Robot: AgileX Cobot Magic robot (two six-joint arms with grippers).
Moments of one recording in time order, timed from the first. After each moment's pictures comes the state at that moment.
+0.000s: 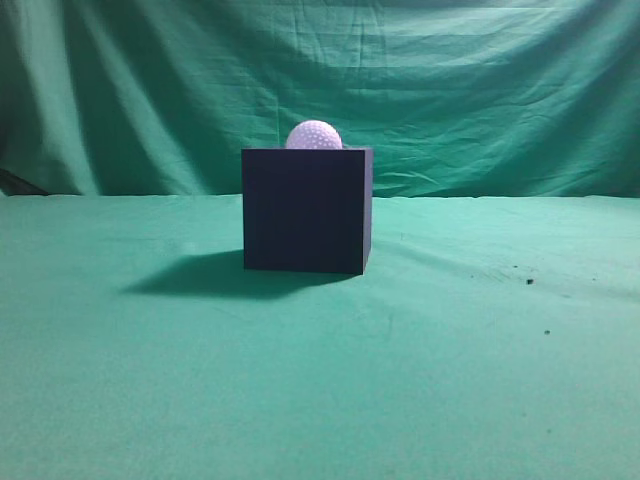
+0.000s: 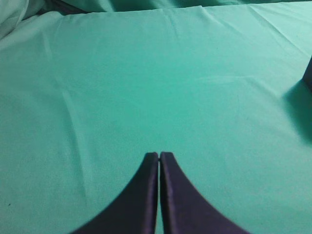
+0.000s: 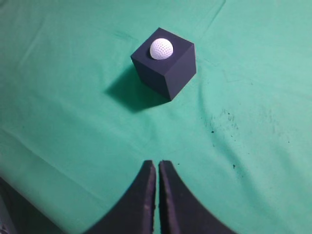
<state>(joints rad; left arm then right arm) -0.11 -0.02 0.02 0.09 0.36 -0.03 0.72 0.54 -0.80 0.04 1.01 0.18</state>
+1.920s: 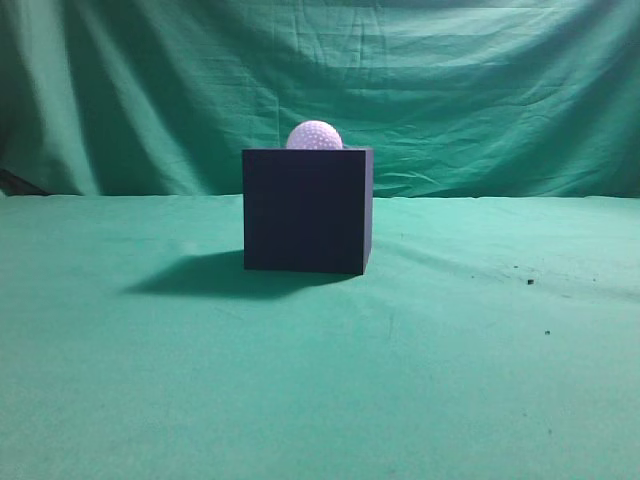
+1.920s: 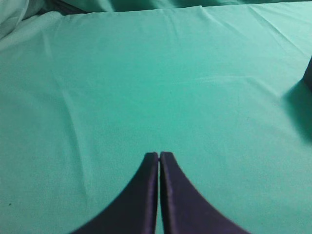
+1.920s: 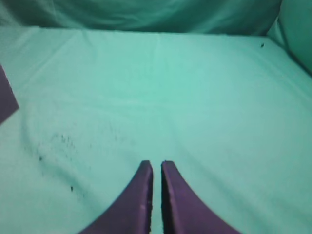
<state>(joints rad) -0.11 -0.02 0.02 0.09 0.36 -0.03 0.07 -0.01 0.02 0.12 0.38 -0.14</state>
